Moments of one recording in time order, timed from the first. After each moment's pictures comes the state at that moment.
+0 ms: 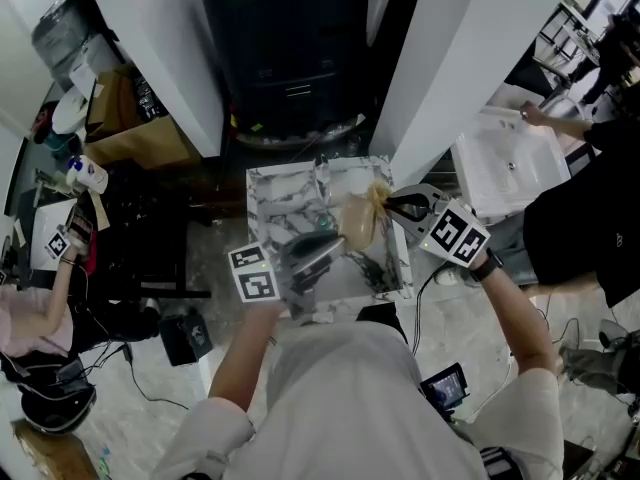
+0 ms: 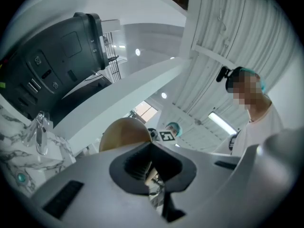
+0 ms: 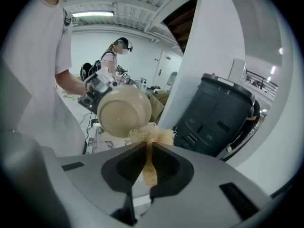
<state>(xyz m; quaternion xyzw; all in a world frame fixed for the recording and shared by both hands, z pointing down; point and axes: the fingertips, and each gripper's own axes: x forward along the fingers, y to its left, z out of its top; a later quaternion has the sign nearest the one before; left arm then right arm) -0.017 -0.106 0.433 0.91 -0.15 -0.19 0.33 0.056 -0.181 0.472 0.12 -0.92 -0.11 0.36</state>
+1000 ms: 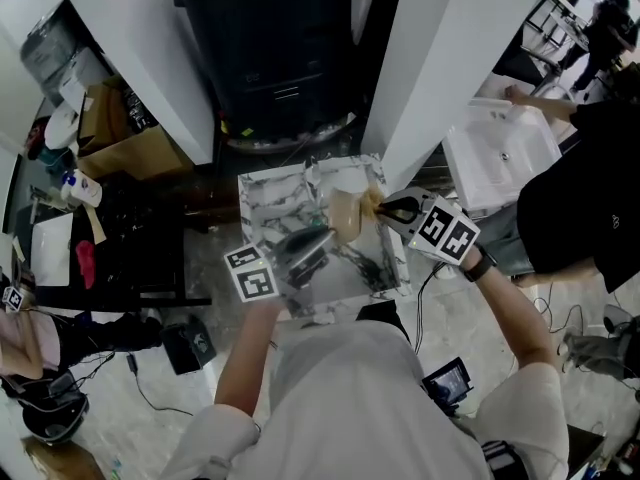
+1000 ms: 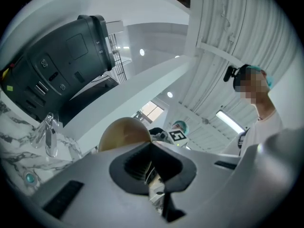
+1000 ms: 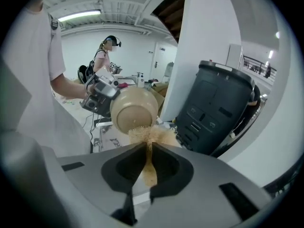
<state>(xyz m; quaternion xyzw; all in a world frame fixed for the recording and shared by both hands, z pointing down) -0.019 -0.123 0.449 0.90 -0.18 -0.17 0.34 0.063 -0.170 0.485 0.13 -0.91 -0.04 0.40</state>
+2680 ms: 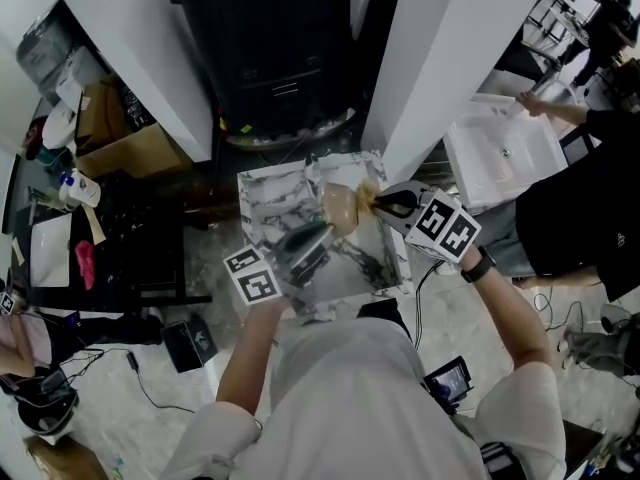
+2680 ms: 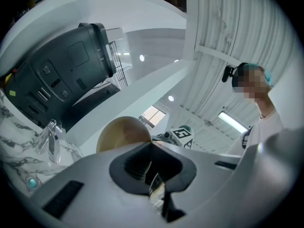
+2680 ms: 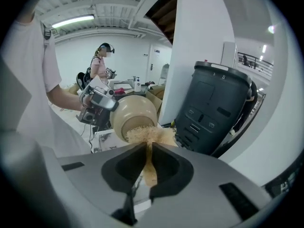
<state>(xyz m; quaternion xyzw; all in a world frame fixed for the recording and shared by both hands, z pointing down) -0.025 -0.129 0.445 0.90 -0.21 -0.19 0.33 0.050 -0.176 0.469 0.15 -0.91 -0.02 0.38</state>
